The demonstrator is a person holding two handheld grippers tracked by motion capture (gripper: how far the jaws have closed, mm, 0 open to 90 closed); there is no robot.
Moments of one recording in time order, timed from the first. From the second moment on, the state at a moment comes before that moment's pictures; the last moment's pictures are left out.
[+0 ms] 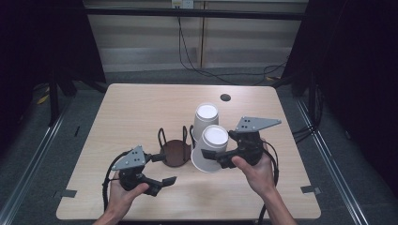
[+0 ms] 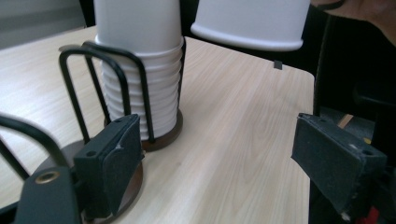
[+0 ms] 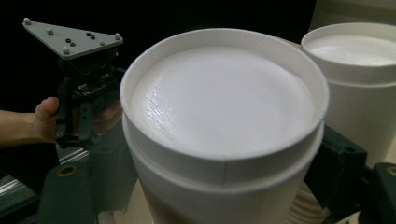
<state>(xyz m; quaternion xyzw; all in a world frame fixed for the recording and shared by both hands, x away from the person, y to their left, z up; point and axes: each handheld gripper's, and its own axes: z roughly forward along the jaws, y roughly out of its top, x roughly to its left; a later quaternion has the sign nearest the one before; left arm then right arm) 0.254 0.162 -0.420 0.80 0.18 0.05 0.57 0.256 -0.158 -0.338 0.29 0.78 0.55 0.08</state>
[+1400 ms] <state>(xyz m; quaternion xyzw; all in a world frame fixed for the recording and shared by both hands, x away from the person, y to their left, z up) 0.253 0.136 -0.436 0.81 0.13 0.01 0.57 0.256 -0.109 -0.381 0.26 0.81 0.53 0.00</state>
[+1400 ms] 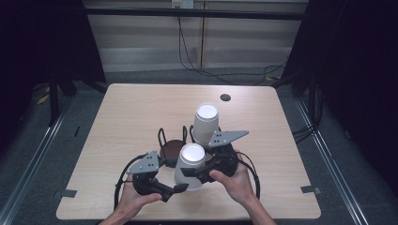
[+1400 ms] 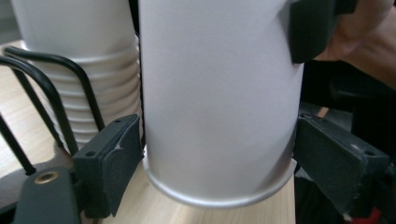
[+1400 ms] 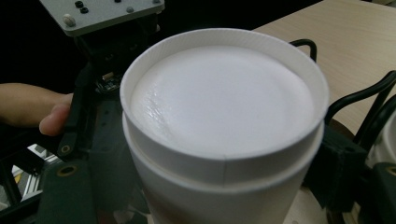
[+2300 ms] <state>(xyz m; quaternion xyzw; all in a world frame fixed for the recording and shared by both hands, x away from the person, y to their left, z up) 0.248 0.129 -0.444 0.80 0.14 -0.02 0.59 0.249 -0.090 -0.385 0.24 0.81 0.54 -0.02</state>
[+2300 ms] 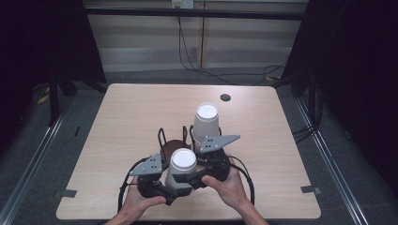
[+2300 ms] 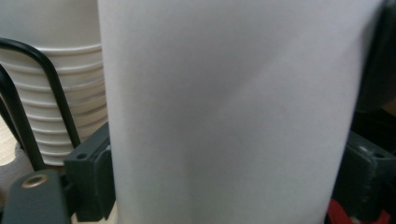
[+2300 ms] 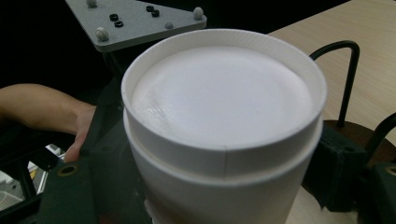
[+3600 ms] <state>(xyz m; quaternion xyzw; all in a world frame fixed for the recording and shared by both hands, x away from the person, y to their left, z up) 0.249 0.151 -0.436 0.86 0.15 -0.02 0.49 0.255 -0.108 -0.387 0.22 0.80 0.56 -0.05</state>
